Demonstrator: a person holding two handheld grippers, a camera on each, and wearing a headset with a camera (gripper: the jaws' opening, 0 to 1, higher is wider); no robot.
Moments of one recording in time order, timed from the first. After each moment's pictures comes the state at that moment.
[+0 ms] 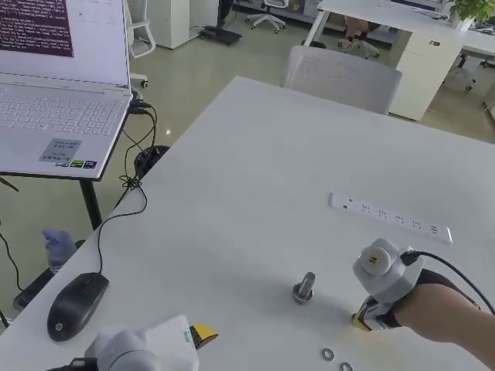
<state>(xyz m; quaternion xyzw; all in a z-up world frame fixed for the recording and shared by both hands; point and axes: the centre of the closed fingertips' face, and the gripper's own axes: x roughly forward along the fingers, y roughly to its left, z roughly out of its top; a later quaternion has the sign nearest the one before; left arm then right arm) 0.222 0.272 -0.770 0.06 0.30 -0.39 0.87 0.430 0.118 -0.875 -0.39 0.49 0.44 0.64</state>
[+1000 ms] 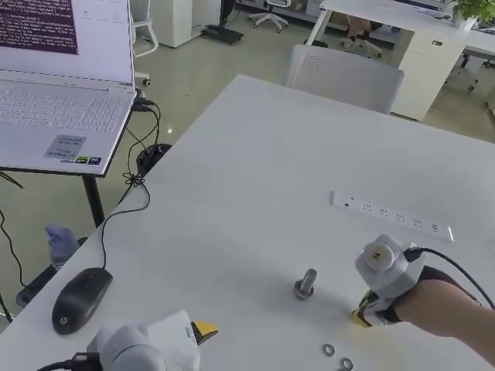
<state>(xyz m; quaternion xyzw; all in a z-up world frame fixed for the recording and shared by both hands) 0.217 0.275 -0.771 0.07 0.30 -0.39 0.87 0.431 0.121 -0.873 -0.39 0.48 0.45 0.64</state>
